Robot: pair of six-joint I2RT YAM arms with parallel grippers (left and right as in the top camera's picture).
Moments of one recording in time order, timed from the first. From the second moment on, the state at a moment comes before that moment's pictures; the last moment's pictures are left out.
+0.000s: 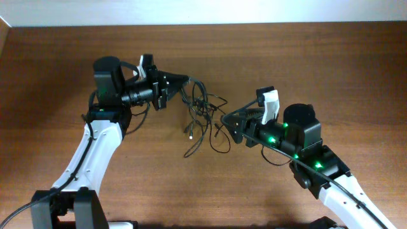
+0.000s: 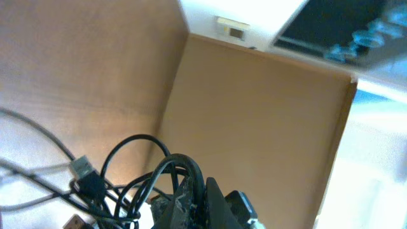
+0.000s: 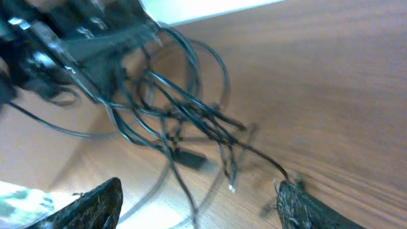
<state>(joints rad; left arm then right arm) -0.01 1.53 1.00 0.11 1.10 -1.40 0.44 1.09 0.73 -0.04 -0.45 0.51</state>
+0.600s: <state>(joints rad) -0.13 1.53 1.00 -0.36 1.06 -1.72 0.75 1.18 0.73 -0.02 -0.07 0.29</state>
